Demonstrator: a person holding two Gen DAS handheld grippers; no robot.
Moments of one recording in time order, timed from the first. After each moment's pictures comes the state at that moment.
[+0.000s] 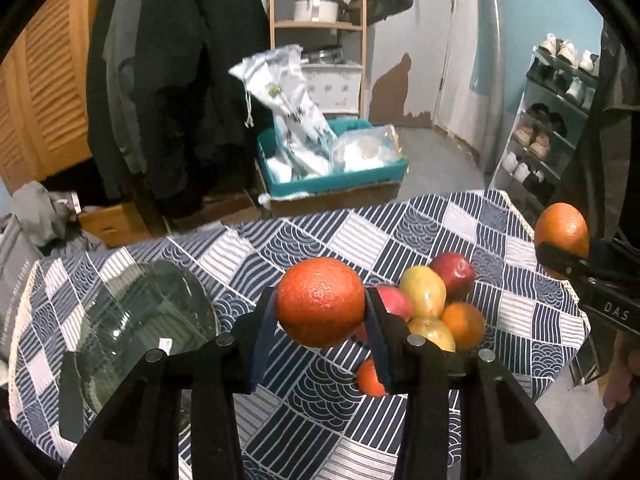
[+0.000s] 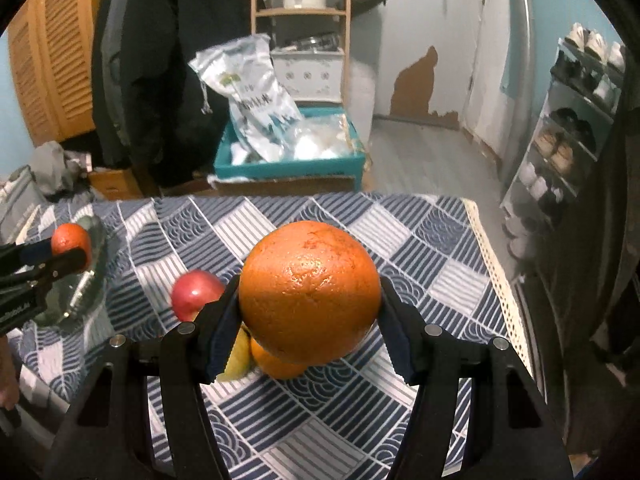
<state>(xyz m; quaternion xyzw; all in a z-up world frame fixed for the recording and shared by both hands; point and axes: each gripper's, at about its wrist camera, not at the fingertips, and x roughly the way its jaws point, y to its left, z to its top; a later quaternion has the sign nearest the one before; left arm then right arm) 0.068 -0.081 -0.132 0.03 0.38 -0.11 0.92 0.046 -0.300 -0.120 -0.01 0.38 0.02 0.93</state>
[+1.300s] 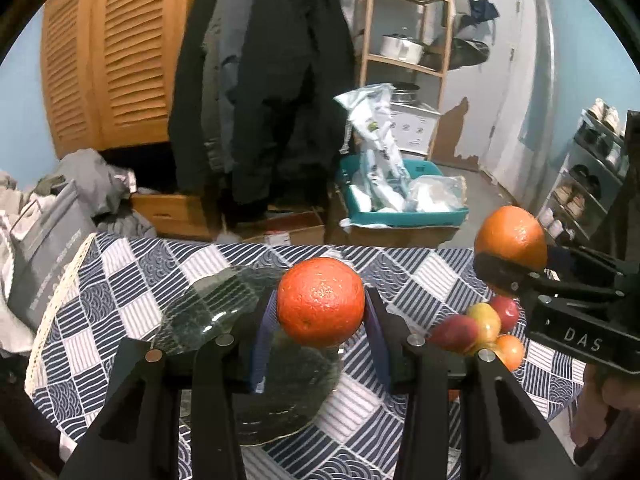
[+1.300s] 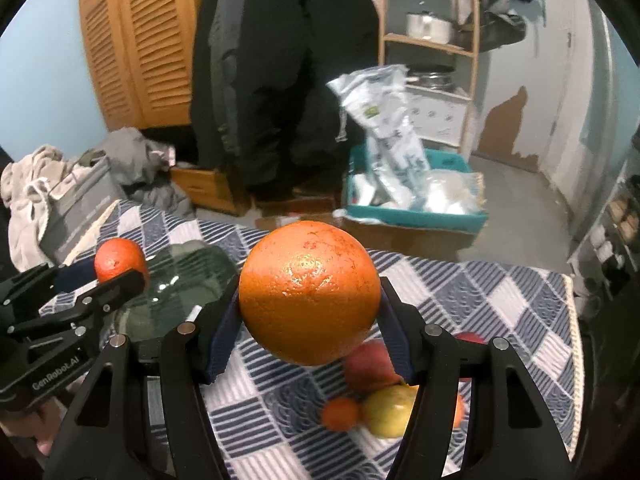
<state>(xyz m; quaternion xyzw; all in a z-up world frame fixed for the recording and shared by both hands) 0.062 0.049 -0.102 -0.04 0.36 -0.02 0.93 0.089 -0.123 -0.082 -0.04 0.37 0.16 0.91</state>
